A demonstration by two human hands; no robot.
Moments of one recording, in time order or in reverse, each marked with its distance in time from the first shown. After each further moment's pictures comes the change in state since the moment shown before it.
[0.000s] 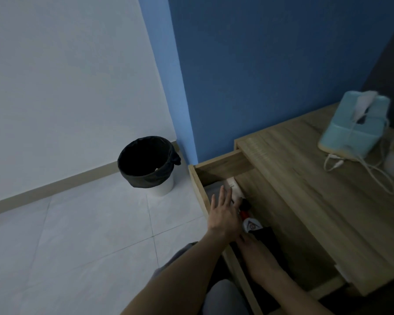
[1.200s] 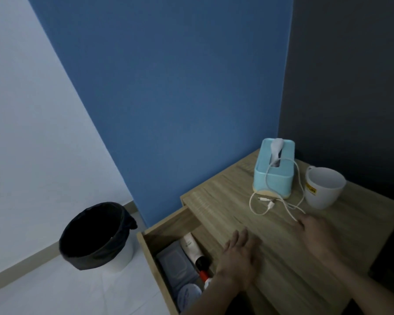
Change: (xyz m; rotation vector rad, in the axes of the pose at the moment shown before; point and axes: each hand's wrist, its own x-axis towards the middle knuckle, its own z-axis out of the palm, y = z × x) left_hand 0.051 0.130 -0.028 -0.157 -0.056 0.336; right_hand -0.030 0.211 -0.153 0.221 0.571 0.689
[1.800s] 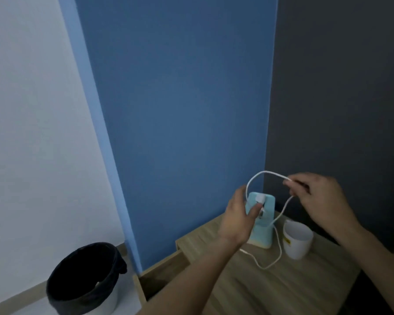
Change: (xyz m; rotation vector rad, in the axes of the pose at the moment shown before) left_hand -0.015 0.113 -0.188 -0.607 0.585 0.177; right_hand -0.037 -0.107 -0.242 0.188 0.473 -0.541
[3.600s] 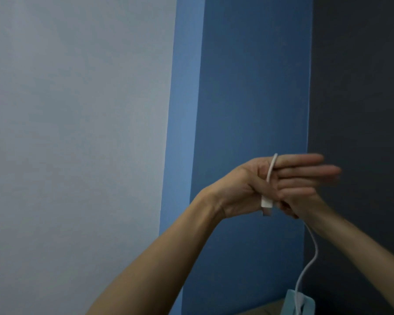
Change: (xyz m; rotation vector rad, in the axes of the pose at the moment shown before) left_hand -0.125 0.326 -0.251 -0.633 -0.720 0.499; right_hand 0.048 -0.271 -0.180 0.602 -0.253 -0.178
